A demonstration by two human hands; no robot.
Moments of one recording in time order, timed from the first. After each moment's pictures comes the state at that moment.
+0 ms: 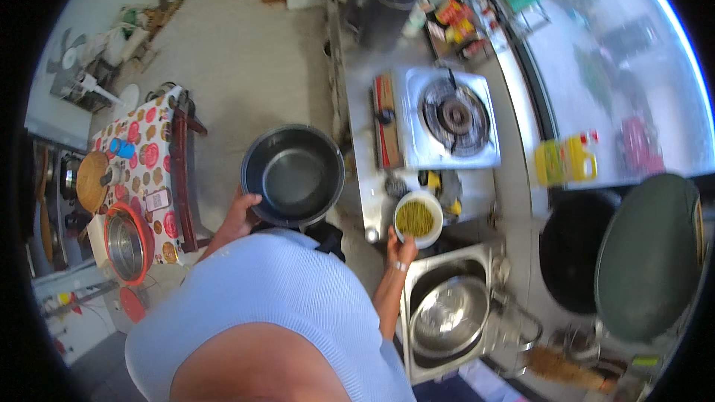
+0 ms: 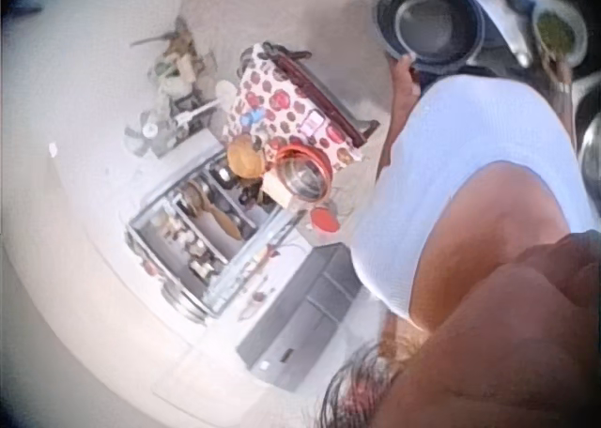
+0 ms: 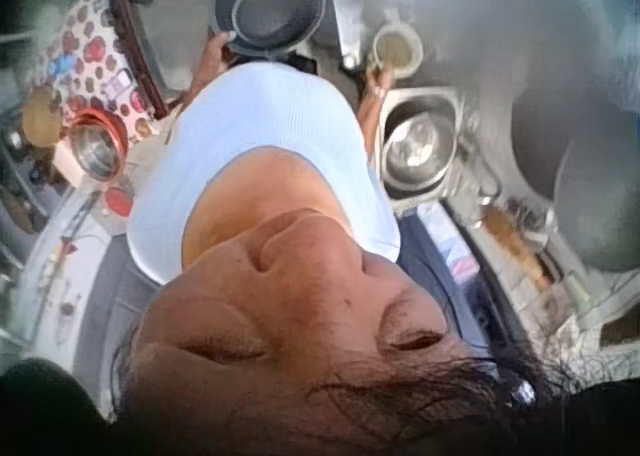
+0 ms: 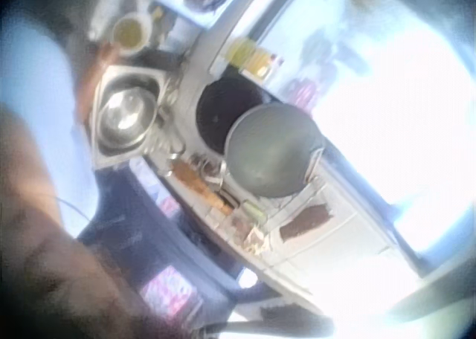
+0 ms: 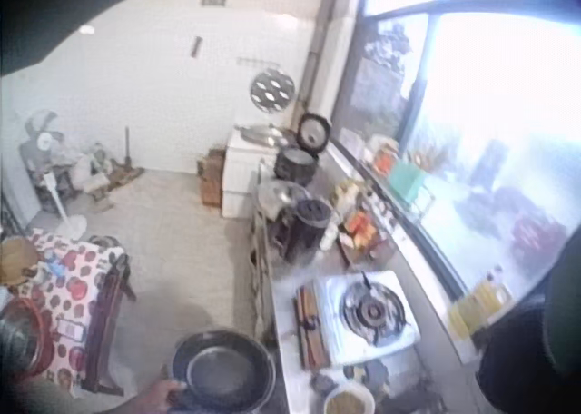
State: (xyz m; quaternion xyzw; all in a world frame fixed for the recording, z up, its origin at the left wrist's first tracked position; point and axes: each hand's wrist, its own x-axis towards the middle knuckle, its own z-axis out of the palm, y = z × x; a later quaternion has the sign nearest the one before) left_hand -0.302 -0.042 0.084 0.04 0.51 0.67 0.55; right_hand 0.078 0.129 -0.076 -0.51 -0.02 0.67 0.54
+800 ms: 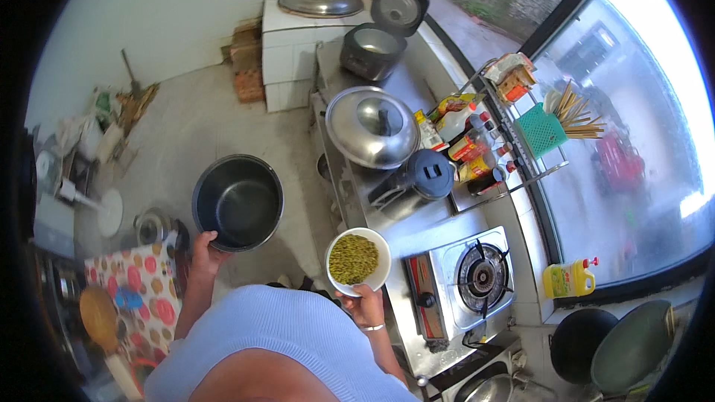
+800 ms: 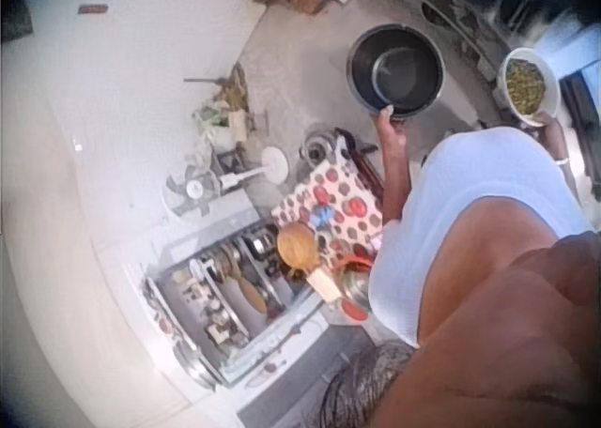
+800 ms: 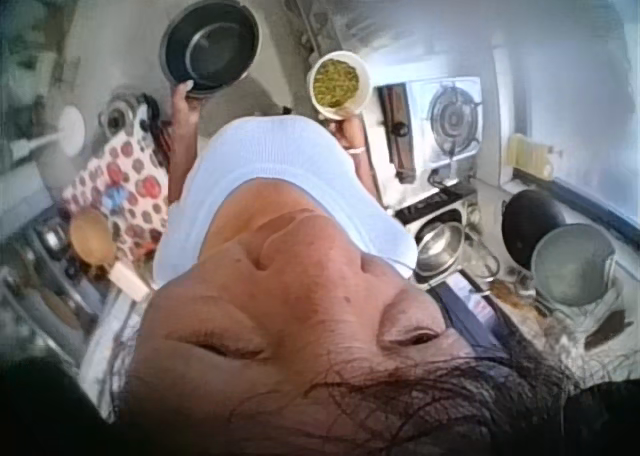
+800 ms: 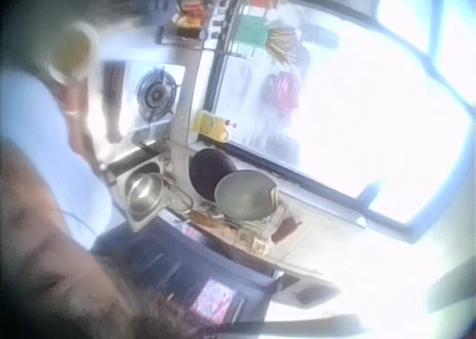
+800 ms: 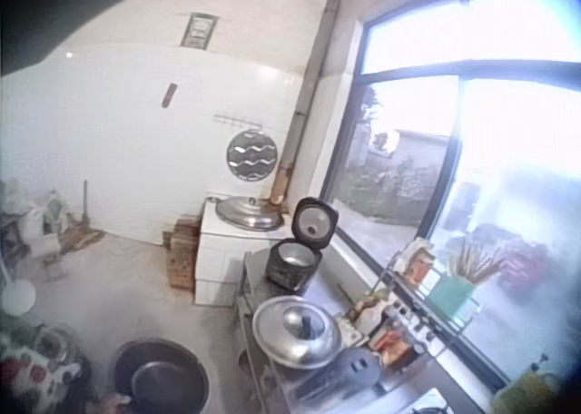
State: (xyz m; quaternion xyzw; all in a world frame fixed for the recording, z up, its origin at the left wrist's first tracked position) left_hand -0.757 0.174 0.086 -0.03 0.49 0.74 0.46; right_hand -0.389 0.297 0.124 -0.44 -0.20 0.83 0.29
